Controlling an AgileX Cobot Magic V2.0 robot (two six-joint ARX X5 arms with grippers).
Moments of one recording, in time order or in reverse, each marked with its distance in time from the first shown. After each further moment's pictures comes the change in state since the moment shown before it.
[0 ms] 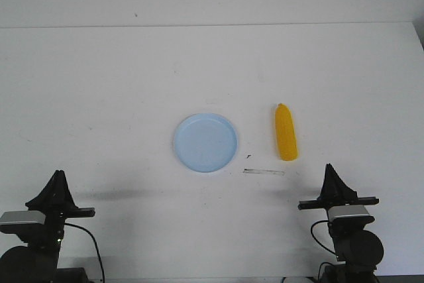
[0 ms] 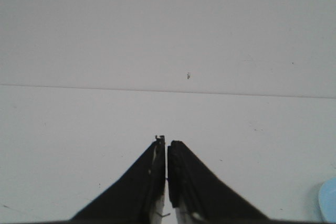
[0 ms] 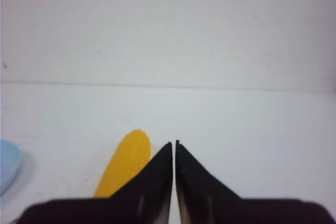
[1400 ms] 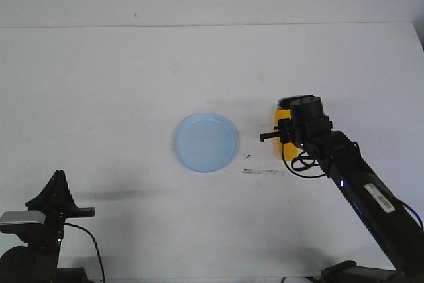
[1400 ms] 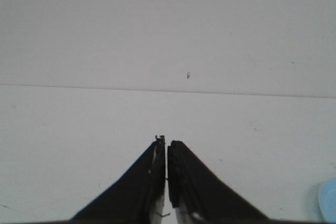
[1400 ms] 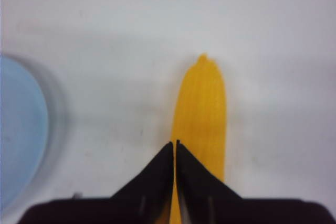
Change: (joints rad) left arm 0.000 0.000 0.000 0.000 0.000 0.000; right arm 0.227 1.413 1.143 -0.727 0.071 0.146
